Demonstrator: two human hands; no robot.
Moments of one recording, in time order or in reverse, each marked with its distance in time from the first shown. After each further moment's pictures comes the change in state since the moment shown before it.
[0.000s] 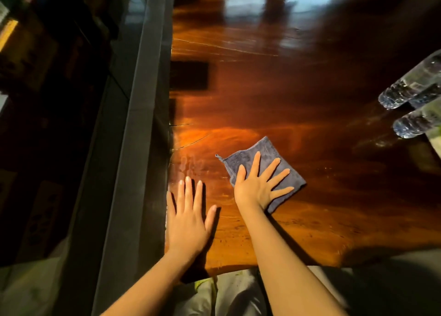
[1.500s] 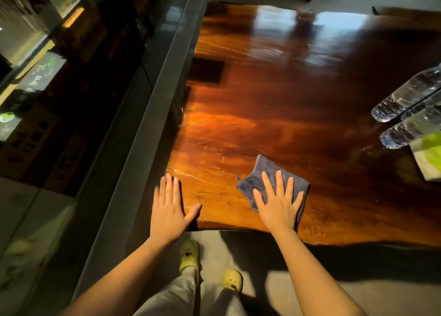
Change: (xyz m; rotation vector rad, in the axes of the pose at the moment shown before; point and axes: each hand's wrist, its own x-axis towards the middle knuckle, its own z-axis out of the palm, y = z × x) left_hand -0.082 -0.001 0.015 -0.045 0.035 -0.166; right_hand -0.025 0.158 -0.020 -0.159 0.012 -0.477
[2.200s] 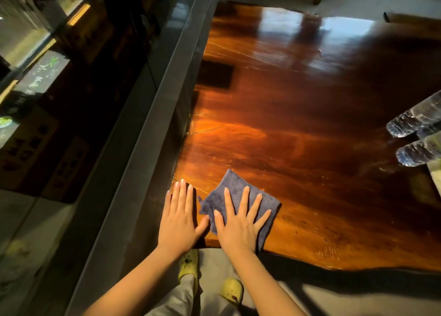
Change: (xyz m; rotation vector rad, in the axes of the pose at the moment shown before) left_hand 0.016 0.006 -0.007 0.080 0.001 0.094; right_hand -0.035 -0.112 0.018 0.037 -0.022 -0.092
